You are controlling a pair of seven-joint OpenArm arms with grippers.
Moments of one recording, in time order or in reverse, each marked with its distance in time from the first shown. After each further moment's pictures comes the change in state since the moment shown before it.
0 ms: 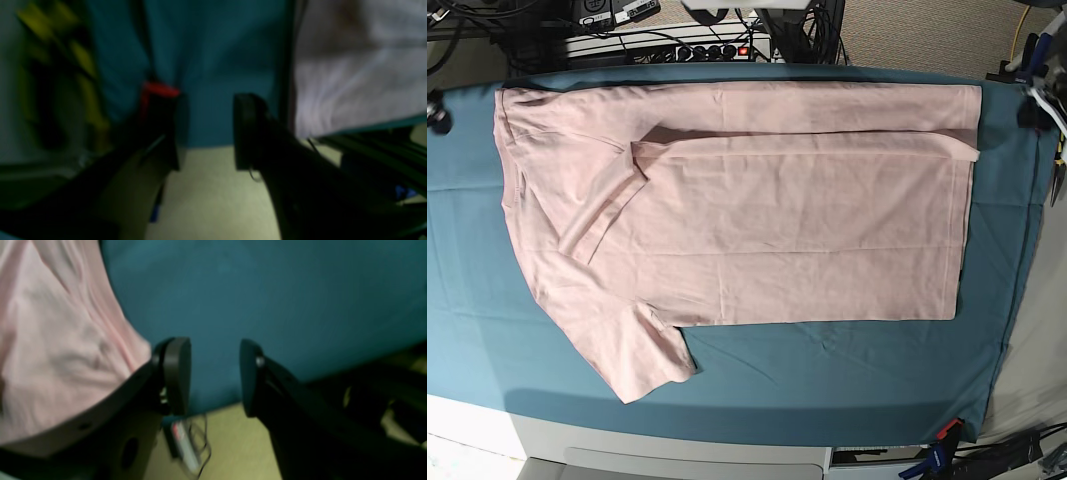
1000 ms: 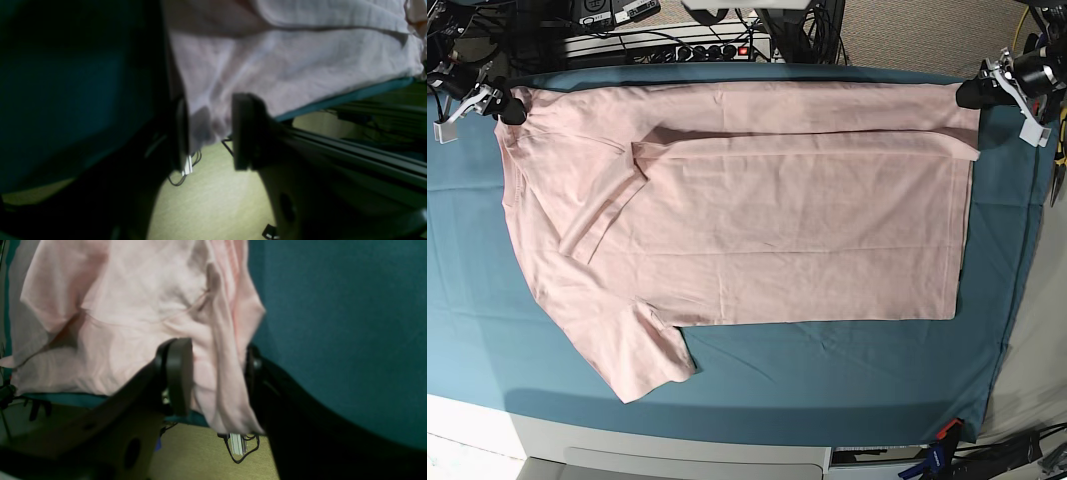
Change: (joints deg) left arm -0.4 6.8 8.0 -7.4 -16.0 -1.6 3.7; right arm -3.7 -9.5 -11.1 0.8 15.7 0.7 -5.7
